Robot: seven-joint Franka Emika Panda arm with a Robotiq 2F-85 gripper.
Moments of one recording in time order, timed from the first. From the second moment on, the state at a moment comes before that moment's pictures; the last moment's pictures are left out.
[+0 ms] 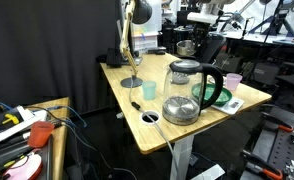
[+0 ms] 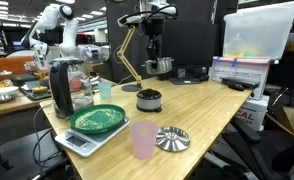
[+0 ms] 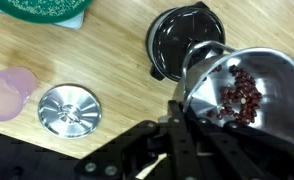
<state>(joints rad) -0.09 0.29 -0.27 -1.96 0.19 2.37 0.86</state>
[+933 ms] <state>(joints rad) -0.23 0.53 -0.31 -1.78 0.25 2.31 1.25</state>
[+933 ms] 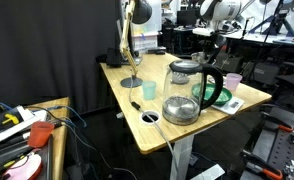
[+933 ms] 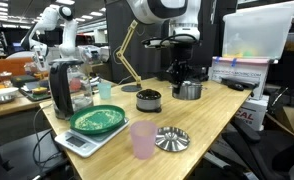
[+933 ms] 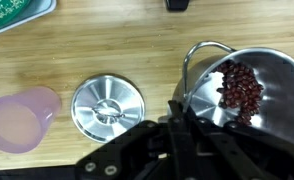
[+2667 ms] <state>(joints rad) -0.27 0.64 -0.25 -1.55 0.27 2.03 1.14</state>
